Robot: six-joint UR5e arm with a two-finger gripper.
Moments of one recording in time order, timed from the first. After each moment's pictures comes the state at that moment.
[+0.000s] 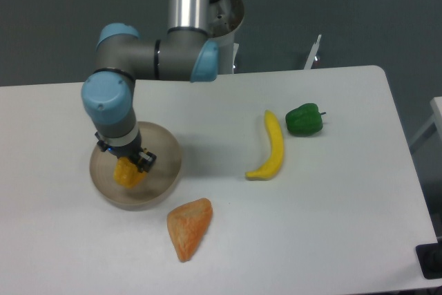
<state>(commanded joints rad) 1.83 -1.90 -1.55 -1.21 1.53 0.55</state>
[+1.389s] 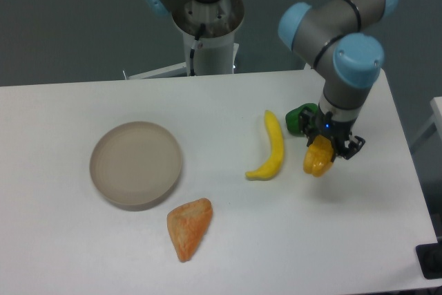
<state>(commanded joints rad) 2.38 -1.97 -1.48 -1.21 1.56 1.31</state>
